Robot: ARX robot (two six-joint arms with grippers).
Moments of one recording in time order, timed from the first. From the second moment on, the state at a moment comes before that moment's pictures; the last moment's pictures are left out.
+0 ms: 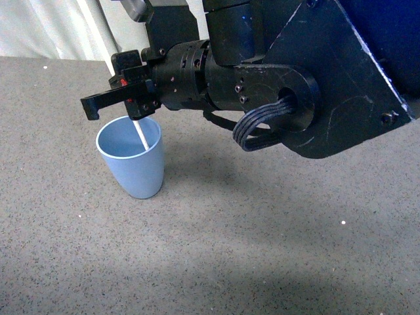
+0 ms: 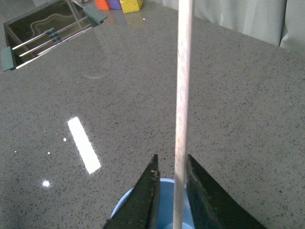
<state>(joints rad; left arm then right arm) 0.00 0.00 0.02 0.00 0.00 0.00 0.60 2.17 1.14 0.69 -0.44 0.07</state>
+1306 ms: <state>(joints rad) 0.00 0.00 0.02 0.00 0.00 0.00 0.00 0.93 0.06 0.86 0.00 -0.01</state>
